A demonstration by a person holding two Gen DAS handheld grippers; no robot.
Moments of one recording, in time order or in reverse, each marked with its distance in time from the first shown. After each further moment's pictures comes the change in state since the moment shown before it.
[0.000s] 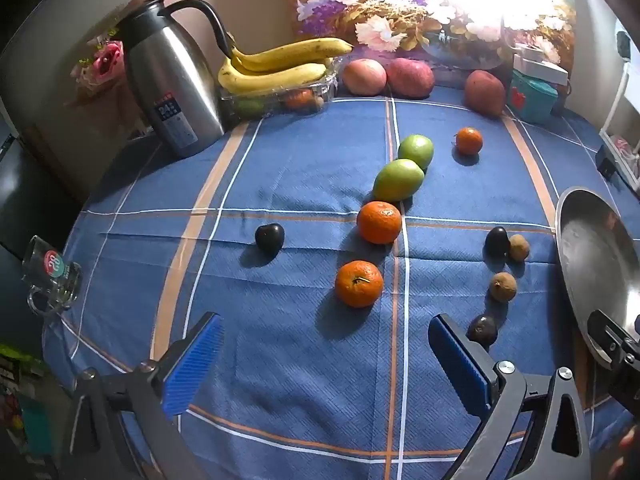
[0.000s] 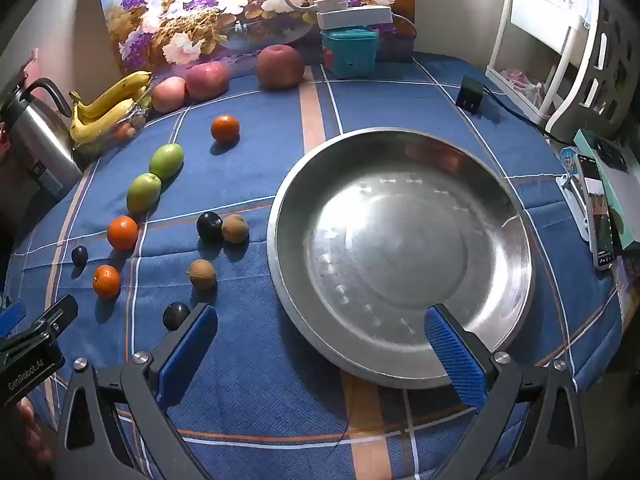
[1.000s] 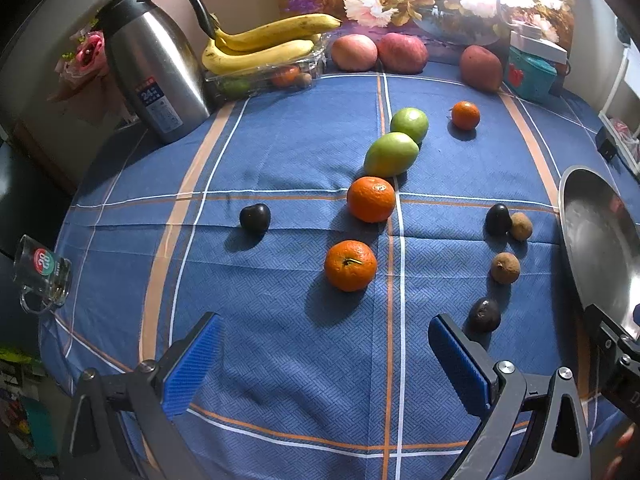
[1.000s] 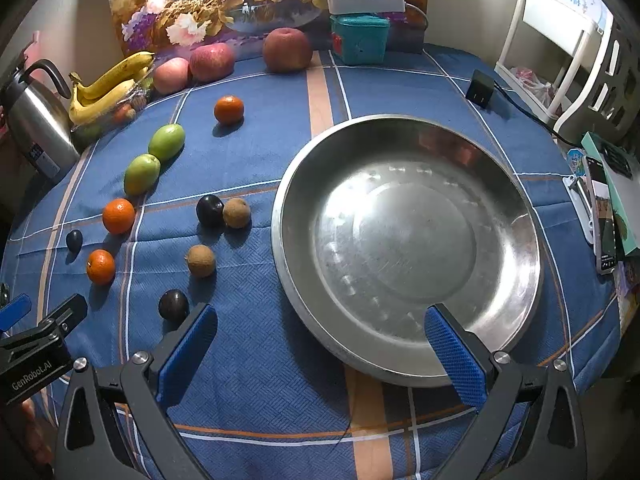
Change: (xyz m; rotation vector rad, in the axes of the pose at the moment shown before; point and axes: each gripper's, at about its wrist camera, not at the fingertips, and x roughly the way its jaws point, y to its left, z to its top) left arm 0.019 -0.009 -0.011 0.032 0.072 -0.005; right arm 0.012 0.007 -0.004 -0.028 0.038 -0.008
